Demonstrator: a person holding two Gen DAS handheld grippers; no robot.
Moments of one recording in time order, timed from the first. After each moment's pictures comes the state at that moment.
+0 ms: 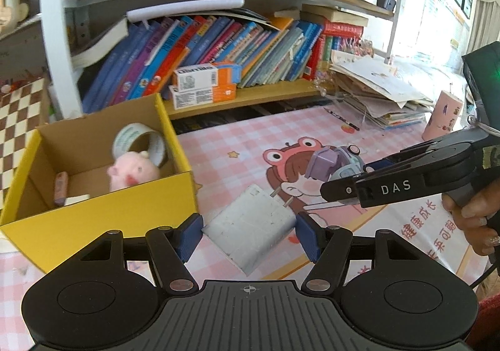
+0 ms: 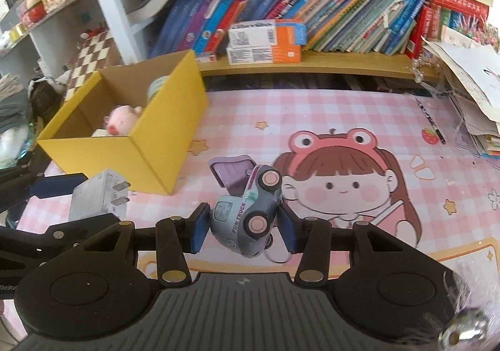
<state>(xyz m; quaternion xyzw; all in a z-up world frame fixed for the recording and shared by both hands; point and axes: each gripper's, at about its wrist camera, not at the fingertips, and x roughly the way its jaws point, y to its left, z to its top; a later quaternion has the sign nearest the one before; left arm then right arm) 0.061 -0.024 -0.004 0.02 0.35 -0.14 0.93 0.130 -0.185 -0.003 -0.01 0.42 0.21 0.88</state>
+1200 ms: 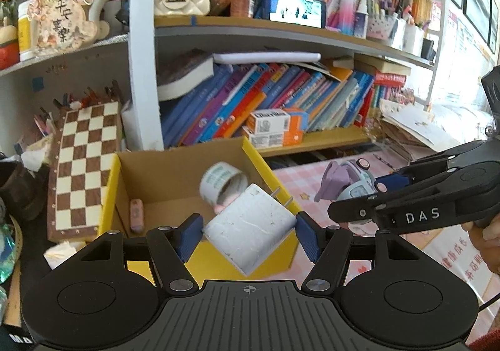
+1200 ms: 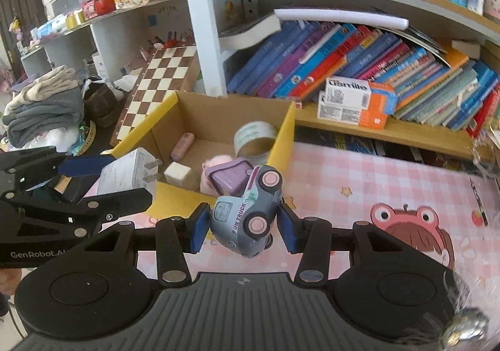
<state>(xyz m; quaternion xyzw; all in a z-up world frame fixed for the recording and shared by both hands) 0.062 0.074 0.034 0.00 0.29 -0.08 0.95 0.129 -0.072 0.046 -0.06 0.36 0.29 0.89</state>
